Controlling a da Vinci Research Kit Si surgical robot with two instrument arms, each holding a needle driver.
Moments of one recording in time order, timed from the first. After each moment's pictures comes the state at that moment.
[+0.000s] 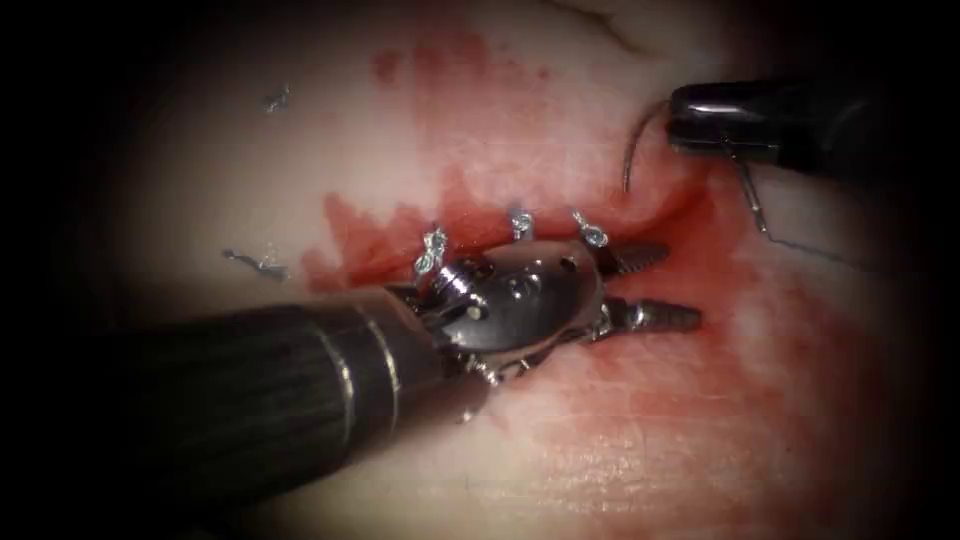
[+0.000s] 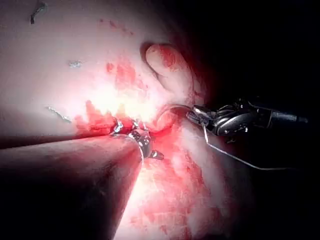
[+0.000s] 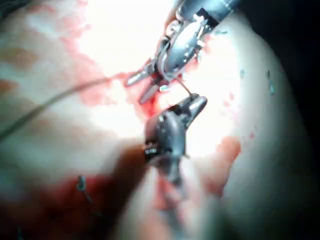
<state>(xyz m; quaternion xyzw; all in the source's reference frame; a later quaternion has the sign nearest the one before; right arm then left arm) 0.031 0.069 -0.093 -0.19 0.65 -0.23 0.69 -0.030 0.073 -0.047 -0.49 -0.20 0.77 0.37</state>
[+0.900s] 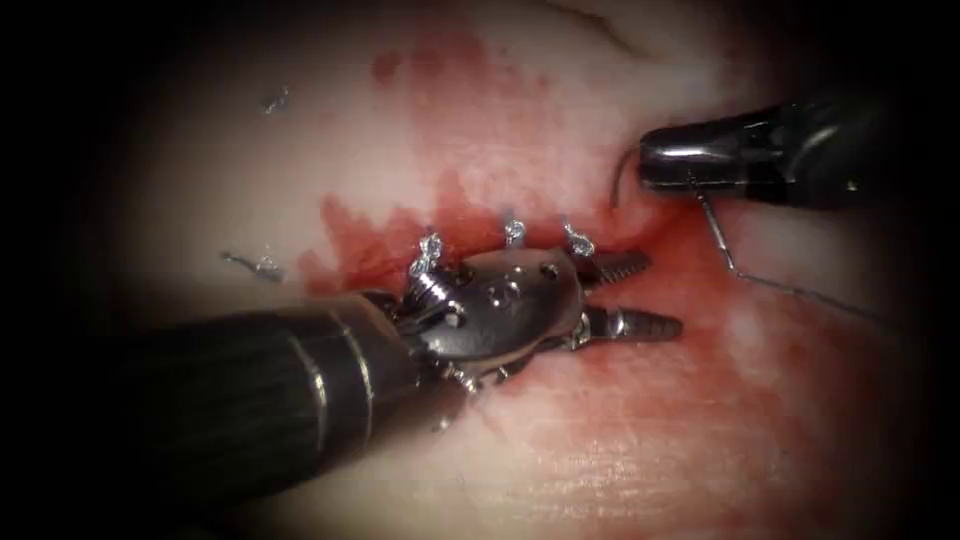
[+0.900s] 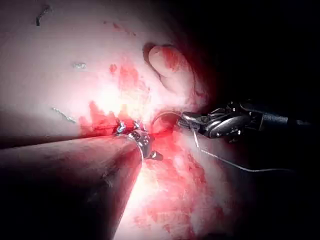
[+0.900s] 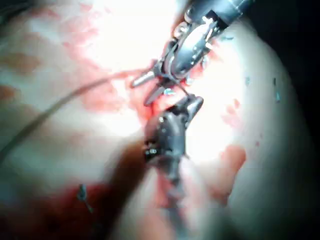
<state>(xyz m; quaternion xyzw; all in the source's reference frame) 0.032 0.067 -0.090 -0.14 0.63 -0.28 0.71 -0.029 0.073 -0.047 -0.49 -0.20 0.77 0.36</state>
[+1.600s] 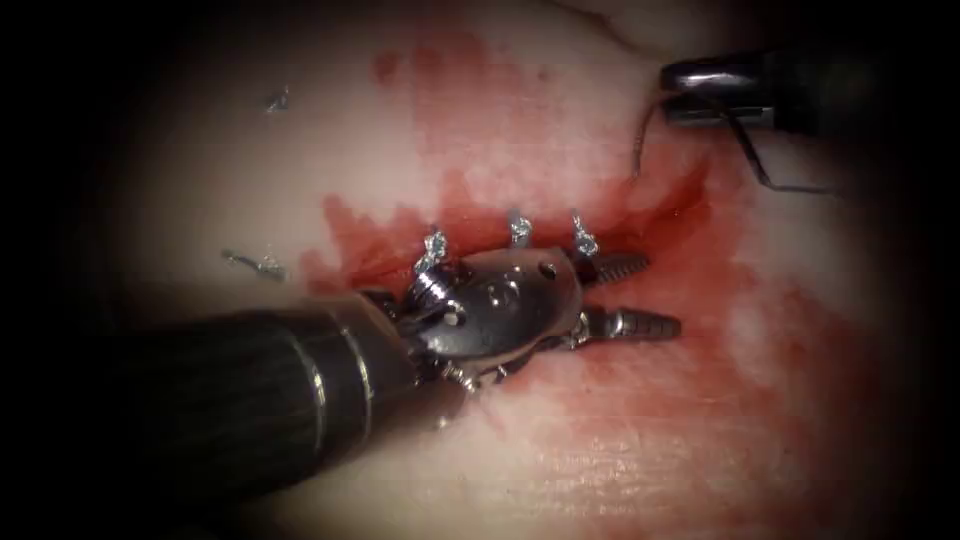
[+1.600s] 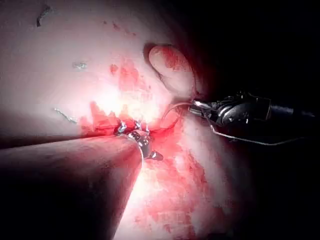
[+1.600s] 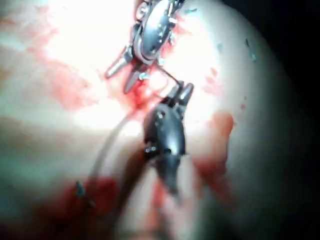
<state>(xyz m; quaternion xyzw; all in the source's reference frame) 0.032 0.071 -0.093 -0.07 0.64 -0.18 0.74 -0.029 0.073 -0.047 -0.48 -0.20 0.77 0.36</state>
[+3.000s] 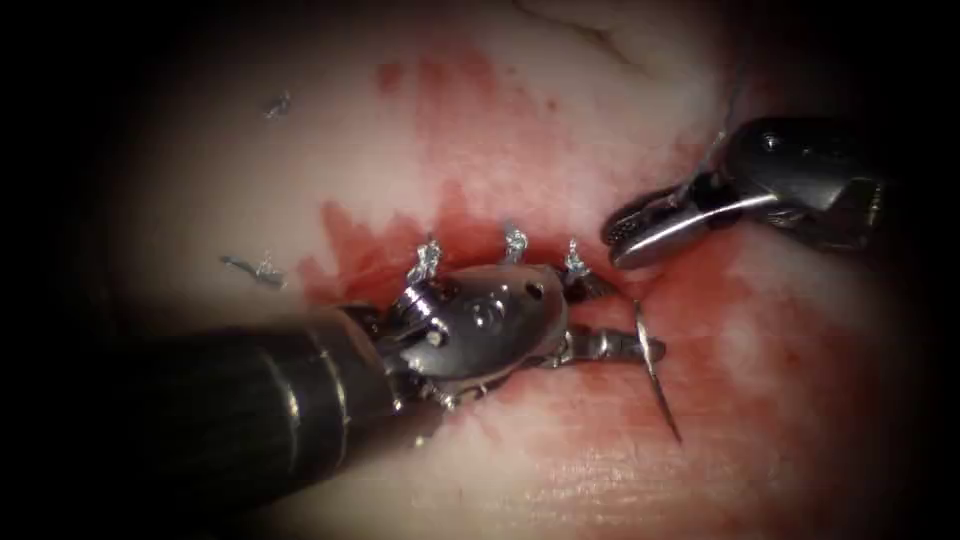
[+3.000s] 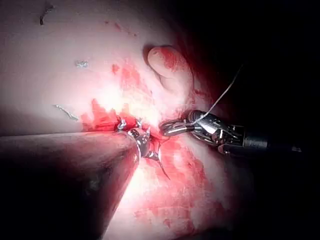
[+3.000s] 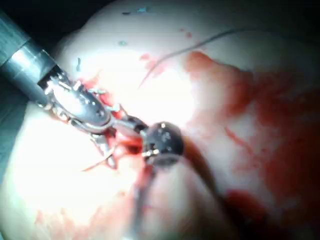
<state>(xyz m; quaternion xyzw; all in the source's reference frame) 0.032 0.068 -0.087 0.32 0.53 0.15 0.77 -0.029 0.073 -0.048 -0.49 -0.18 0.79 0.31</state>
